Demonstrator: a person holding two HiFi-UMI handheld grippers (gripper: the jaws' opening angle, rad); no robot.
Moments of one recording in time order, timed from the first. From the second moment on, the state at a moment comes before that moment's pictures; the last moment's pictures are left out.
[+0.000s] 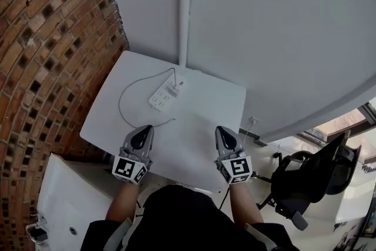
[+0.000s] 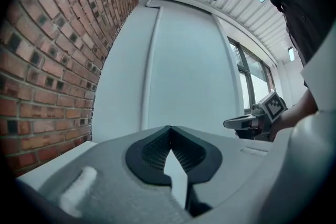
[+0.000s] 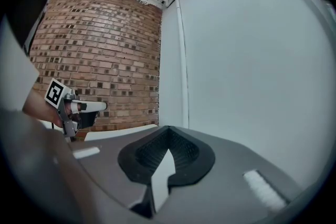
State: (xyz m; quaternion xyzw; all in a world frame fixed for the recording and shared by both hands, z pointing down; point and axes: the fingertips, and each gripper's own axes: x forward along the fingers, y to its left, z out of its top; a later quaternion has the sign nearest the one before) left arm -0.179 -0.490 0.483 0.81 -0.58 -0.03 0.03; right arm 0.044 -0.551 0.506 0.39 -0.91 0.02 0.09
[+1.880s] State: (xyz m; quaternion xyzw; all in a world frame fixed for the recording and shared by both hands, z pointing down) left arm -0.223 -0.645 0.708 0.76 -0.59 0.14 0.25; right arm -0.130 -0.694 0.667 0.19 -0.95 0.10 0.22
